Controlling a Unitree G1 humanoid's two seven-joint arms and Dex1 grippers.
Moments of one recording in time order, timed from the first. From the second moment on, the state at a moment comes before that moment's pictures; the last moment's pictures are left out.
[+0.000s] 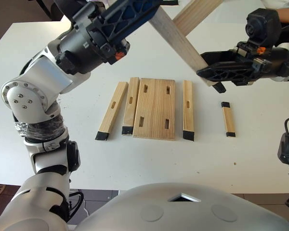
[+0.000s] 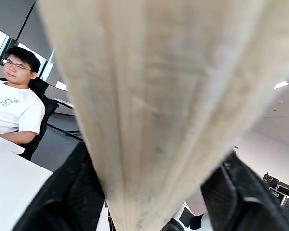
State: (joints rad) left arm -0.58 0.50 0.20 -0.38 -1.78 0.86 -0.26; right arm -0.68 -0.72 -0.11 -0.16 1.06 1.22 1.22
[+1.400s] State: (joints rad) left arm -0.42 0.92 0.08 -0.11 -0.80 0.52 -1.36; right arm -0.44 -0.75 -0.20 0.32 0.38 0.31 0.89
